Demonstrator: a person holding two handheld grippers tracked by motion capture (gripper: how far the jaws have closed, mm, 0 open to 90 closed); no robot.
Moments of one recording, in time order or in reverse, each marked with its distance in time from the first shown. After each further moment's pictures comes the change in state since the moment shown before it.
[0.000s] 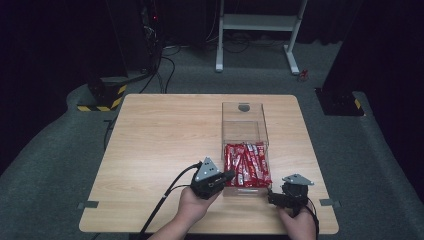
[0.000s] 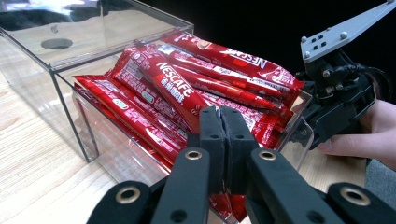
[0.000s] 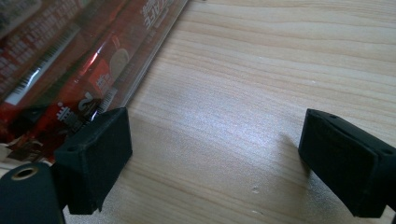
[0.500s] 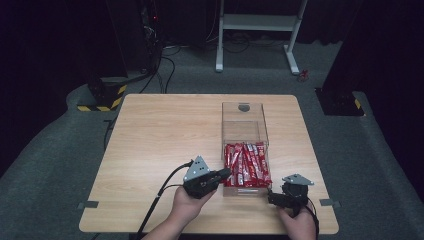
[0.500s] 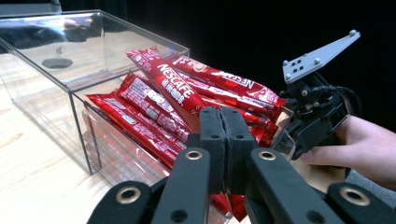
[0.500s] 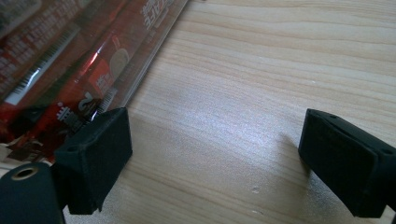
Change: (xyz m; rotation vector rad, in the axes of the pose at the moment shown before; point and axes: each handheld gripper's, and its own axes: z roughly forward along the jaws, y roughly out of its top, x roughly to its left) left arm 0.008 0.003 -0.022 -0.081 -0.051 -0.009; right arm 0.000 0.000 0.000 0.000 0.000 0.000
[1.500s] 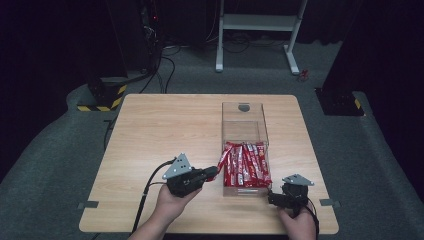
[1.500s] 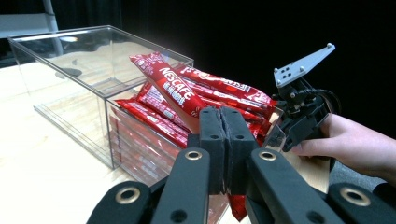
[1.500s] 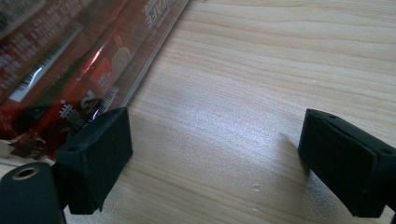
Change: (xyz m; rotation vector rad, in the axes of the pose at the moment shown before) left arm 0.020 0.006 -0.037 -0.022 -0.026 0.014; right arm 0.000 -0.001 -0.001 -0.002 0.002 0.000
